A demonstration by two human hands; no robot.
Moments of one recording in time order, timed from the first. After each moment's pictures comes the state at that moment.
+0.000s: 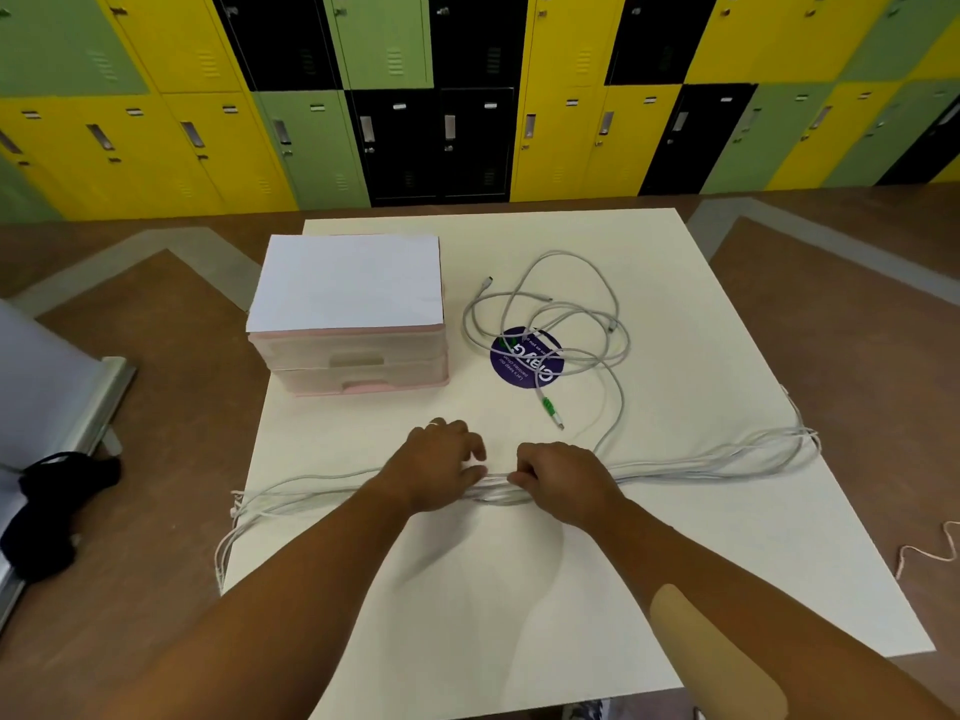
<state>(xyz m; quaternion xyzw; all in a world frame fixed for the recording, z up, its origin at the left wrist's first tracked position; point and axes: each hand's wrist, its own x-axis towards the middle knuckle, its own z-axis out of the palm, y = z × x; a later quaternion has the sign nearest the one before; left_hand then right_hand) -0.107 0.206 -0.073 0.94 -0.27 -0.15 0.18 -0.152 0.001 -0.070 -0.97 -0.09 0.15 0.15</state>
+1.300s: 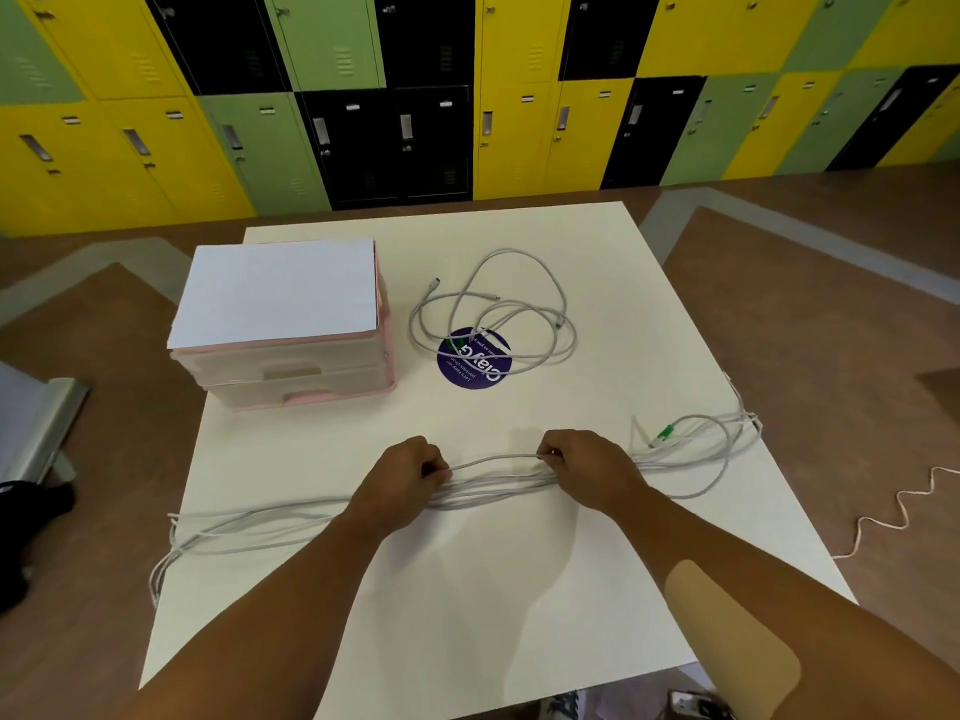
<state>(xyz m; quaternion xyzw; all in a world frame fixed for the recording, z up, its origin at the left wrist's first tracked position) -0.122 0.169 -0.093 0.92 -0.12 -0.16 0.34 -0.159 -0.095 -0.072 -0.97 0.02 0.15 0.20</state>
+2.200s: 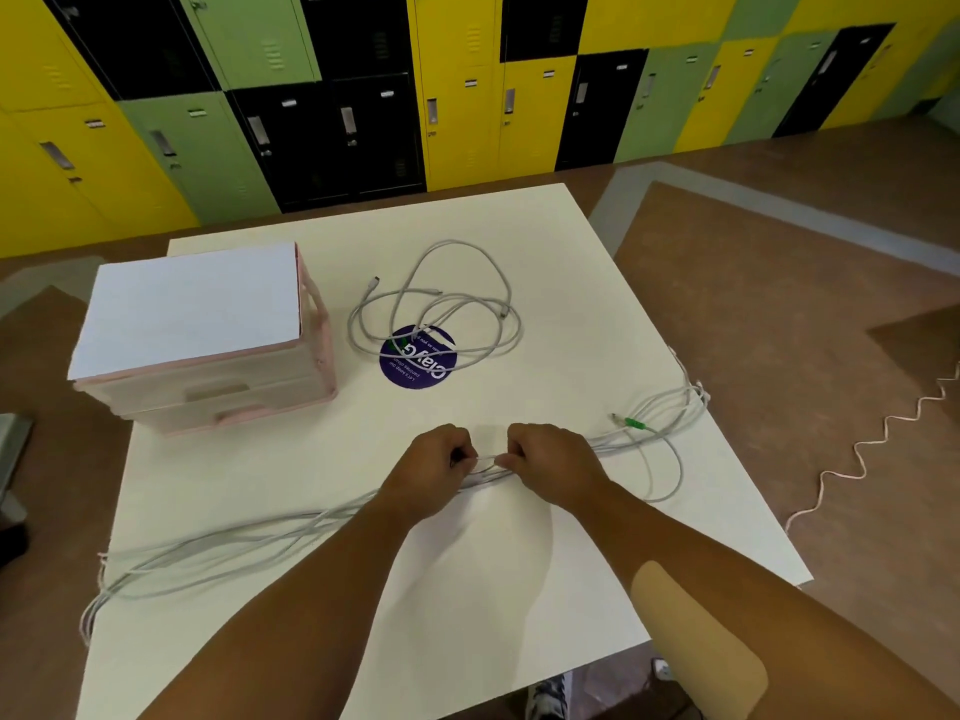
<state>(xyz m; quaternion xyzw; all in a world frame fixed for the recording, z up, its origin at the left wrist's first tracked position) -0.124 0.073 -0.090 0.89 -0.18 -0.19 0.36 -0.169 -0.115 -0.069 -0.97 0.02 0.14 0.17</state>
